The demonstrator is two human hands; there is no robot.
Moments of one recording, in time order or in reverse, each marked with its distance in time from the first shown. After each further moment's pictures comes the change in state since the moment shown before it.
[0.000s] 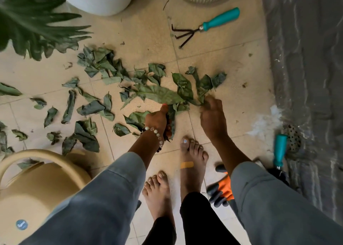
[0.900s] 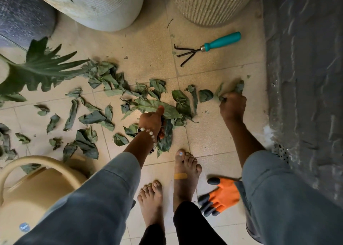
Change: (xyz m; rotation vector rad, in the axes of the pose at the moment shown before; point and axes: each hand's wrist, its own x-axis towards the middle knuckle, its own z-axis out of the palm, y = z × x) left_hand 0.032 0.283 -0.021 -0.266 -0.086 -0.287; right_hand 0.108 0.035 -0.057 0.110 -0.118 0.418
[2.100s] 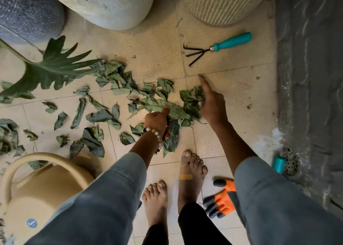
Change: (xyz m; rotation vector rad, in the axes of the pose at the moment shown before) left_hand 0.006 0.000 -0.006 -0.014 -0.021 -0.023; right_hand -0.029 -0.065 0.010 0.193 -0.145 -0.319
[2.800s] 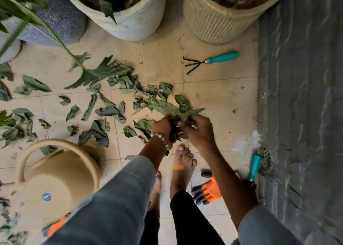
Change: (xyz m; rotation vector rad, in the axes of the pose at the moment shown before) left_hand -0.086 0.011 -0.001 -0.442 -0.108 -0.223; right_hand -0.096 -0.077 -0.056 0.573 -0.151 0.235
